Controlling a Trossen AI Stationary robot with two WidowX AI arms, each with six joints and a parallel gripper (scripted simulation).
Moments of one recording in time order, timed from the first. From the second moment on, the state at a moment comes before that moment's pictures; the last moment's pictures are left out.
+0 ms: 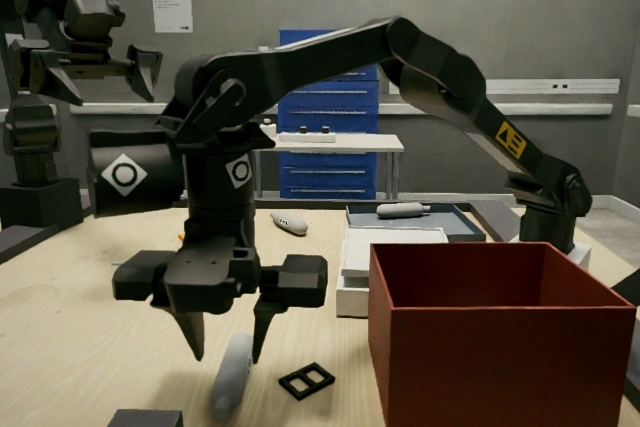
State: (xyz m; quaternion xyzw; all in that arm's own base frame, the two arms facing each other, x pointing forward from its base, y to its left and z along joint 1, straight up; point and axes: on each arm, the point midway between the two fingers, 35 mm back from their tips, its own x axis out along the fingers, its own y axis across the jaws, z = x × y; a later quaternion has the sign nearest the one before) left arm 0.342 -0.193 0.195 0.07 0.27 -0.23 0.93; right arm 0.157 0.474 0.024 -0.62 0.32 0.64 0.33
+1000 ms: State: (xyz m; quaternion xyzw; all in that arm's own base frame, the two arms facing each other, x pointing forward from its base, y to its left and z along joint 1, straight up) left arm 0.342 -0.193 0.195 0.07 0.27 -0.23 0.93; right arm 0.159 0.477 -0.007 -0.62 0.33 0.64 0.33
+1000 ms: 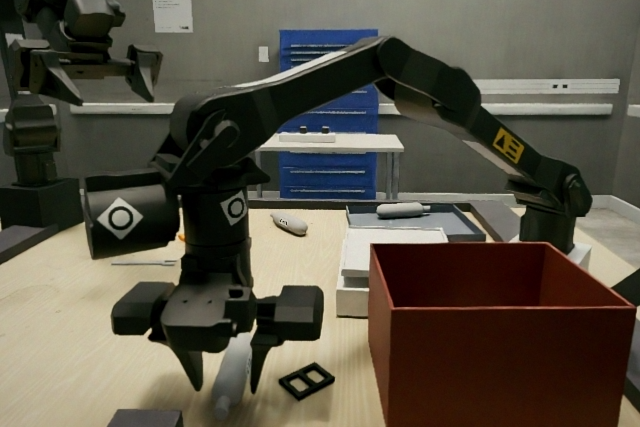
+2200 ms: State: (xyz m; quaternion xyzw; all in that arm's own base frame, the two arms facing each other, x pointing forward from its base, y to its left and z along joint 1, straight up) left arm 0.342 -0.193 0.195 0.07 0.27 -0.23 0.93; right arm 0.157 0.471 0.022 -0.62 0.32 0.64 0.33
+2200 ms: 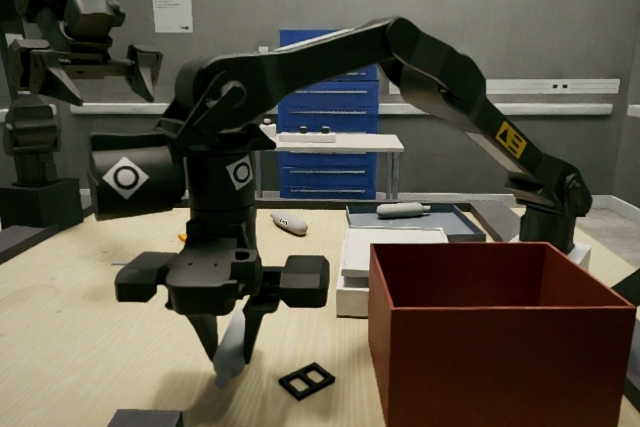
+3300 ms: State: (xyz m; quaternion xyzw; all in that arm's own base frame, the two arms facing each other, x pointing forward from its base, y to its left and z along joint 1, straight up) left arm 0.391 -0.124 0.175 0.59 0.14 -0.27 0.75; right arm 0.260 0.241 0.124 -0.62 0.32 0.63 0.33
